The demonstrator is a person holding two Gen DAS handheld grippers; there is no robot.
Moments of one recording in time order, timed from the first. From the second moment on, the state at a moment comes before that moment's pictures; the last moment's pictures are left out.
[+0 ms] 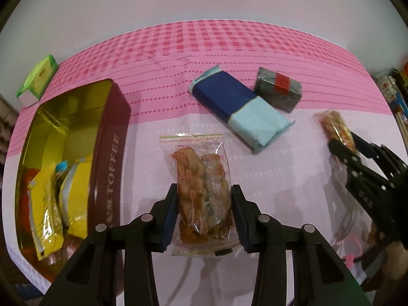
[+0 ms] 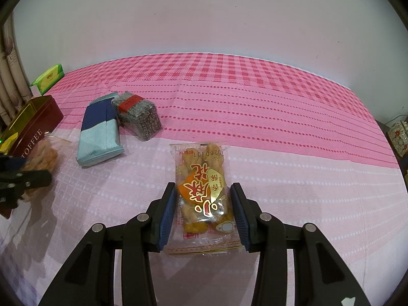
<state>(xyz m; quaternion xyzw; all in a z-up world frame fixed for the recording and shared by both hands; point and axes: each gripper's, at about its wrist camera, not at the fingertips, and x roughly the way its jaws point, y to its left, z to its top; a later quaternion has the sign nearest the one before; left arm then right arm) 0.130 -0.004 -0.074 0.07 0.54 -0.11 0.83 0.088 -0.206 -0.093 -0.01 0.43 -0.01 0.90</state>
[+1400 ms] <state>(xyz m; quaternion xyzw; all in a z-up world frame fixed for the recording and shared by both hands) 0.131 0.187 -0.037 0.09 0.51 -0.01 0.86 0.088 -0.207 -0.093 -0.01 0.43 -0.01 0.90</state>
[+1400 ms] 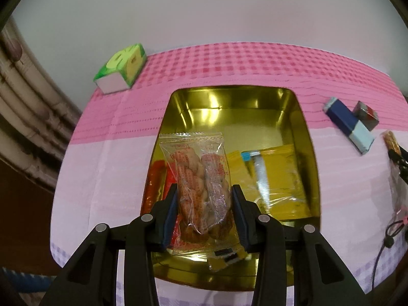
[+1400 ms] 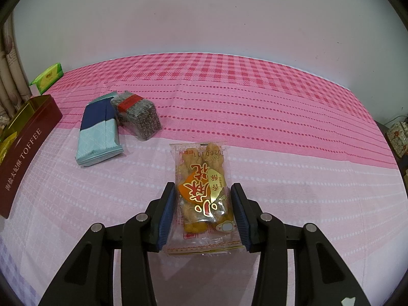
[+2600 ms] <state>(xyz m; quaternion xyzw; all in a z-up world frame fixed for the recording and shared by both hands) 0.112 0.206 -0.041 0.09 0.50 -0.01 0.86 0.102 -0.207 -0.089 0.00 0.48 -0.03 0.88</state>
